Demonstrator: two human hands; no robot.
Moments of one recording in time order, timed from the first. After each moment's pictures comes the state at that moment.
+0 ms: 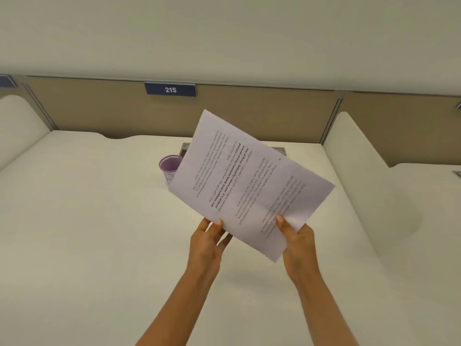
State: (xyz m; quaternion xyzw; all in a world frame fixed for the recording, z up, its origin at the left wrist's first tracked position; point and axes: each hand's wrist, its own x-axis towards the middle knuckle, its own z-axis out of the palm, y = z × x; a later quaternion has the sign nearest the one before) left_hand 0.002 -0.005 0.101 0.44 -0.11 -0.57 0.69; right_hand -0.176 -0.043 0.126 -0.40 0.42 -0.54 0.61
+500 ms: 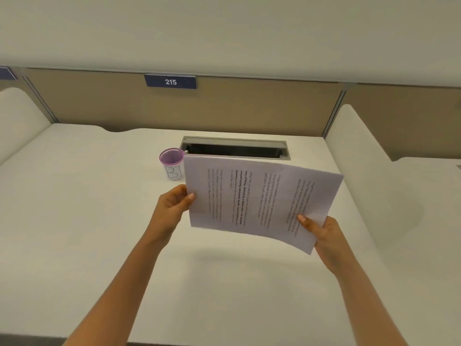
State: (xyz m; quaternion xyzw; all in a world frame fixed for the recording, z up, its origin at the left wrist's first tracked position) left_hand 0.085 -0.009 0.138 0.58 -0.43 -0.41 0.55; right_hand -0.251 -0.077 0.112 -0.50 0.43 -0.43 0.62
